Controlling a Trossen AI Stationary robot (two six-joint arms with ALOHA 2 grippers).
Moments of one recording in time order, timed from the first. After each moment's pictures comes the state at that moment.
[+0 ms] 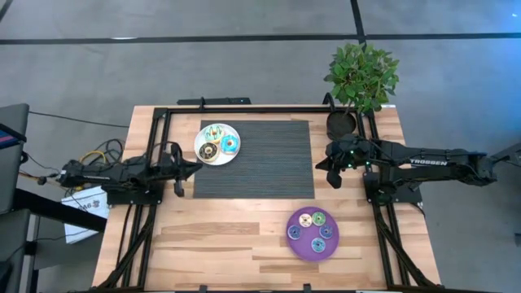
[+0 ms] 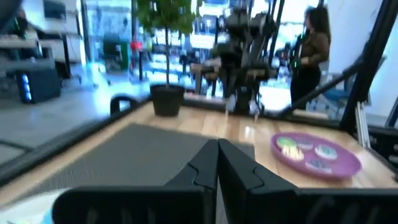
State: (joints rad) left arm -0.07 0.04 0.01 0.10 -0.29 -0.09; right arm -0.26 0.80 0.46 -0.38 -0.15 0.16
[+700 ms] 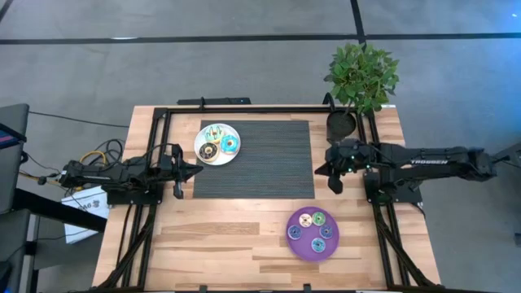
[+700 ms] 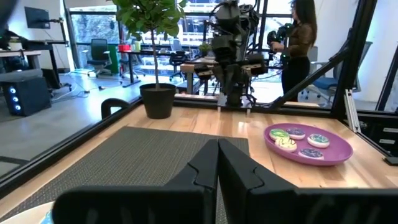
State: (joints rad) left arm -0.07 0.01 0.01 0.07 -0.23 -0.02; right arm -0.18 0.80 0.46 -0.37 -0.16 0.15
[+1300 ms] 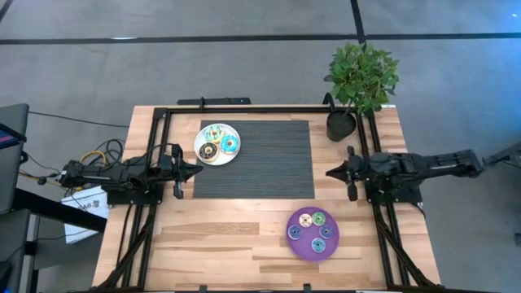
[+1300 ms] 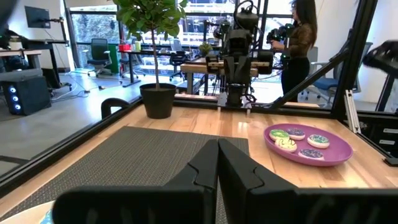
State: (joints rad) left arm -0.07 0.01 0.01 0.07 -0.23 -0.03; right arm 0.11 0.30 0.27 -0.38 0.16 0.12
